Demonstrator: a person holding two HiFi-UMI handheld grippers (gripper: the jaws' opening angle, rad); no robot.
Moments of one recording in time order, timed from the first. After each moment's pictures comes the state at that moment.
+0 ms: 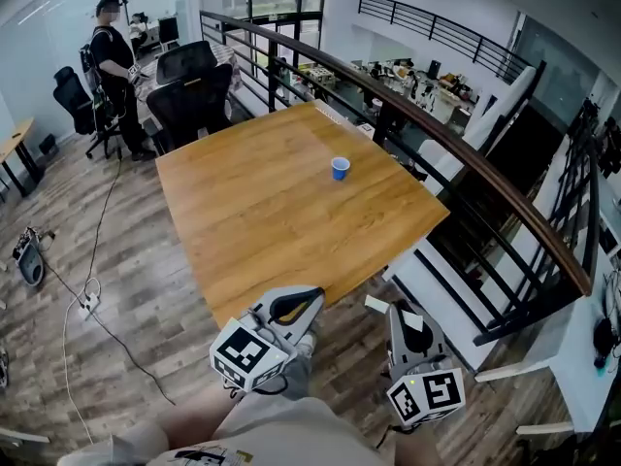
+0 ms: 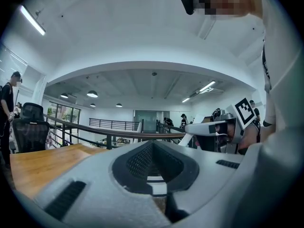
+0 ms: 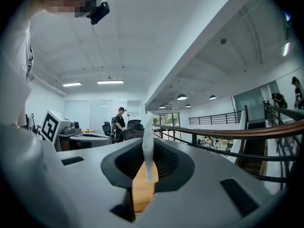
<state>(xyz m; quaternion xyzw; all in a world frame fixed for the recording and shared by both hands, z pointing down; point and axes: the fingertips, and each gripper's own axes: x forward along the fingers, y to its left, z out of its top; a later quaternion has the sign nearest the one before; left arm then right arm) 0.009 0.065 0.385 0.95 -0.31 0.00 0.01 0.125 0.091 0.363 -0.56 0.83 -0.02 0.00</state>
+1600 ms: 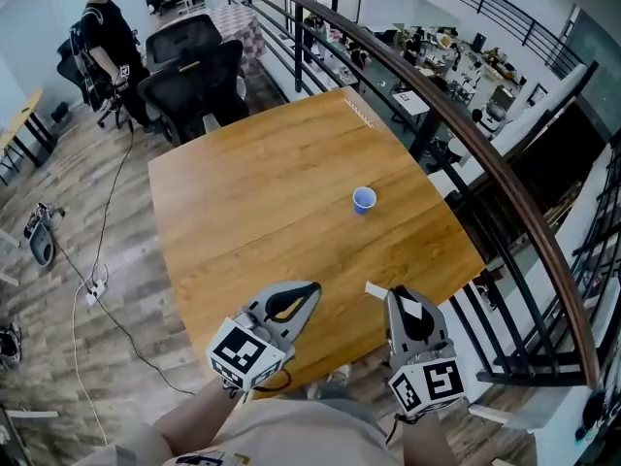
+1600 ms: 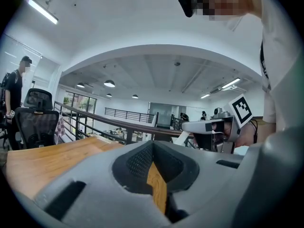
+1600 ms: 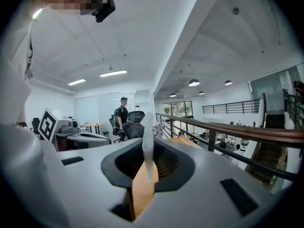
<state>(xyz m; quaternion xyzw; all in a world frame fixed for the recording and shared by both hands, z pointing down) 0.017 -0.260 0.389 0.92 -0.39 0.03 0.08 0.133 -0.265 0.360 -0.48 0.87 -0.07 -0.05</state>
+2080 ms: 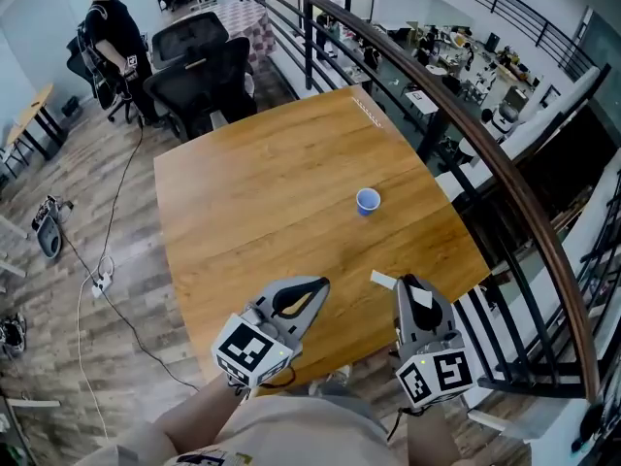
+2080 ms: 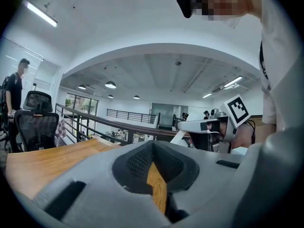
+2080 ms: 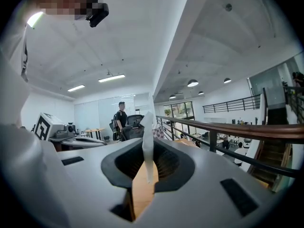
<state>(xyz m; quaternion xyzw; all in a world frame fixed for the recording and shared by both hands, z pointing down) 0.042 -0.283 0.382 0.91 -0.40 0.03 0.07 0.157 -0.303 0.355 -0.47 0.88 -0.08 -0.02</state>
